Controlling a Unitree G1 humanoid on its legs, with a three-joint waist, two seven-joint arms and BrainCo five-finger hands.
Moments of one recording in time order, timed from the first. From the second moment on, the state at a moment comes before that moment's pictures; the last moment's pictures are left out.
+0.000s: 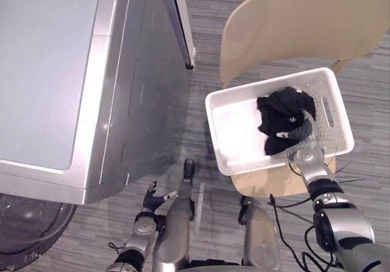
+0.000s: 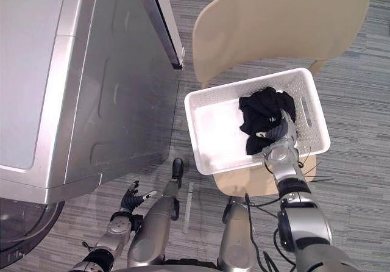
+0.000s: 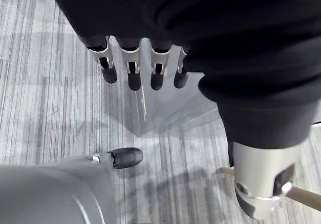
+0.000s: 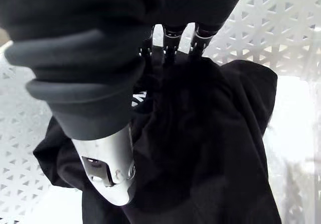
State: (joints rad) left arm -0.10 0.11 -0.08 0.91 0.03 -0.20 0.22; right arm -0.71 -0.41 -0.06 1.06 -0.36 -0.02 -0.32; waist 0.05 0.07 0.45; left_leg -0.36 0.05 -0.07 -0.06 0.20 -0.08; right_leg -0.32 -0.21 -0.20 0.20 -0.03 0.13
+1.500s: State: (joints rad) left arm 0.06 0.12 0.01 0.92 0.06 -0.16 0.15; right arm -0.19 -0.19 -0.04 0.31 0.14 -0.17 -0.15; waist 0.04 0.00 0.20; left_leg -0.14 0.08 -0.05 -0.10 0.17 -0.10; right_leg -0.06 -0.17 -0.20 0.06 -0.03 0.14
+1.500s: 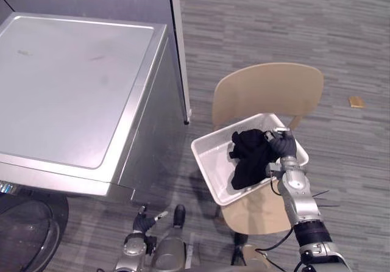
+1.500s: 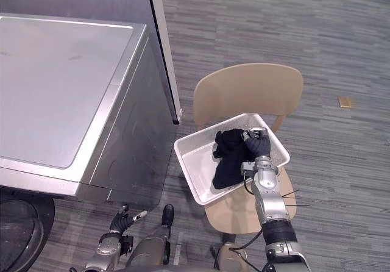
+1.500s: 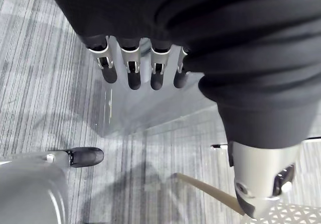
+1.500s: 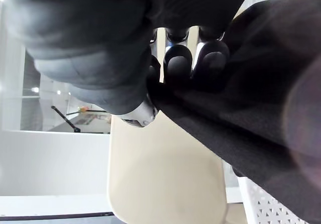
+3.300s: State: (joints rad) left arm -0.19 0.11 -0.40 0.11 0.11 -0.29 0.28; right arm -0.37 -0.07 0.34 -0.22 0.97 -0.39 0.02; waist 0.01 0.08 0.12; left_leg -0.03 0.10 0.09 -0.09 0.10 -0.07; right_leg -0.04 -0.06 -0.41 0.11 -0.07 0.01
